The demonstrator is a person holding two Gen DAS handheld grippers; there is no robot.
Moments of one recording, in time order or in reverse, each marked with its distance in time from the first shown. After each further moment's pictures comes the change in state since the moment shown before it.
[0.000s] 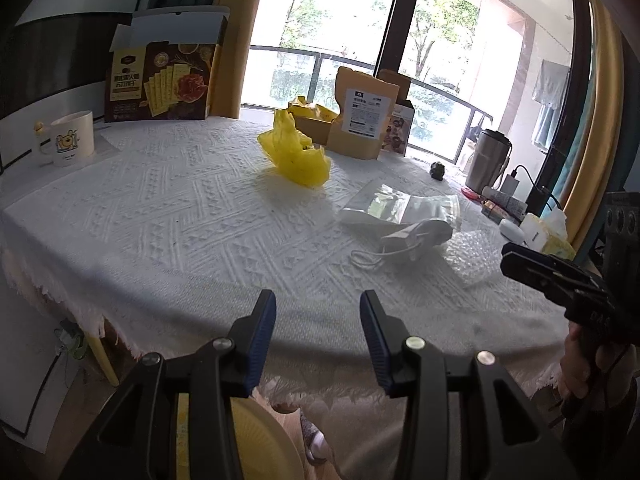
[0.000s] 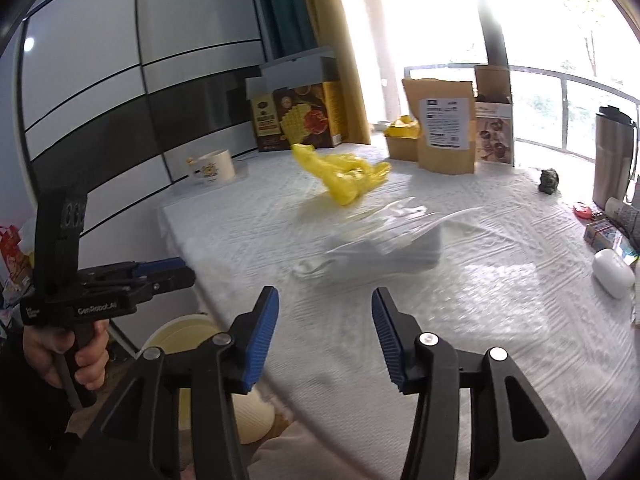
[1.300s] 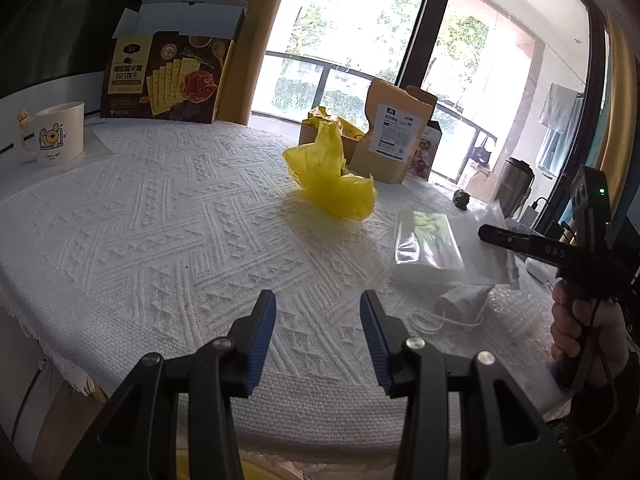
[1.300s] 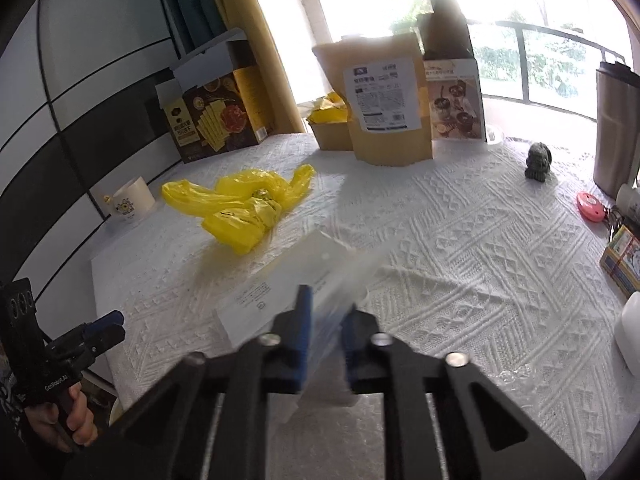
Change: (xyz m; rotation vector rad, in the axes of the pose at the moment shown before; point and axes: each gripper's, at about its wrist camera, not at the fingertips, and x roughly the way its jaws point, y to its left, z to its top) left arm 0.051 0.051 0.033 -0.051 -0.044 -0.030; right arm 0.108 -0.076 0.075 0.152 0.066 -0.098
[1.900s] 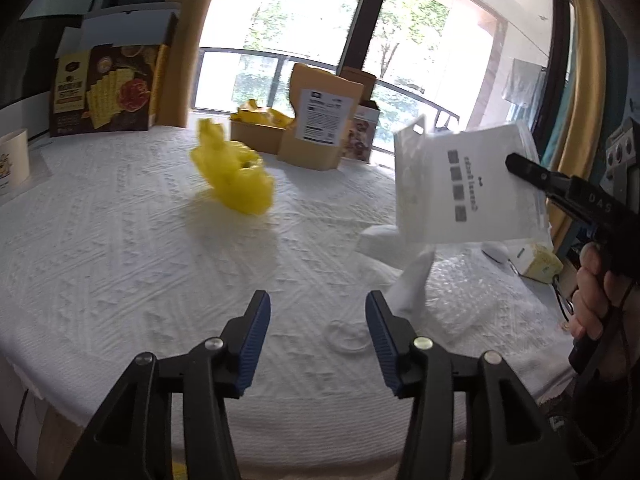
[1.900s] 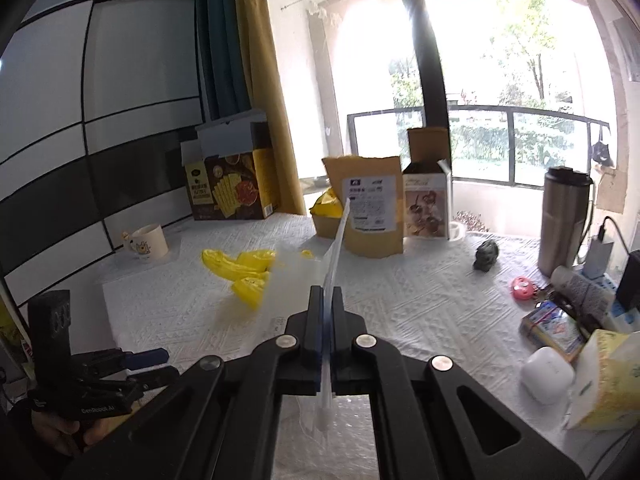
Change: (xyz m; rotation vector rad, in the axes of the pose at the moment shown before) left arm 0.019 -0.078 -0.001 0.100 0.038 -0.114; right arm -0.122 -0.003 0.003 -0.082 -0.279 -0.058
